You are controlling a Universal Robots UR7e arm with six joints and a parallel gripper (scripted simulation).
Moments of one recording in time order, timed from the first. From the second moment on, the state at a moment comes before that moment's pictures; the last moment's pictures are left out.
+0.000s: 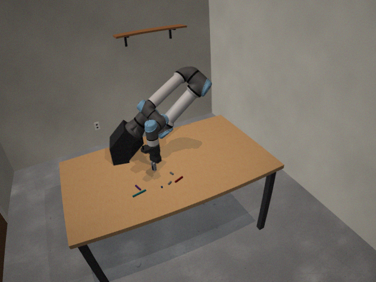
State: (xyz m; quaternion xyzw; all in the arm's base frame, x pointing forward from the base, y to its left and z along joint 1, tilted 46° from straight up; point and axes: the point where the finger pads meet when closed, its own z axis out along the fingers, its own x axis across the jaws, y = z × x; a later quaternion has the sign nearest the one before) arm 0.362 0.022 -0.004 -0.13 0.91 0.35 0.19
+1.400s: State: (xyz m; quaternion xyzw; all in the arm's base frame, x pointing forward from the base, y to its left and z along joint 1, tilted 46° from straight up) arm 0.380 0.070 -0.053 -0.13 0.91 0.35 0.19
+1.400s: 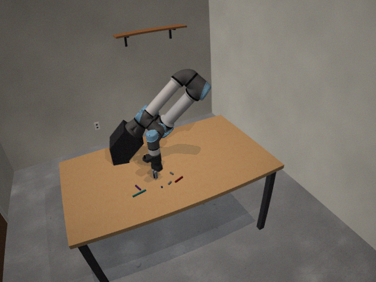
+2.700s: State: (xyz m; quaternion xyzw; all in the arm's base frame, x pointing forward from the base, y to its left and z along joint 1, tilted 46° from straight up) arm 0.381 0.074 -0.057 -0.13 0.91 0.35 0.19
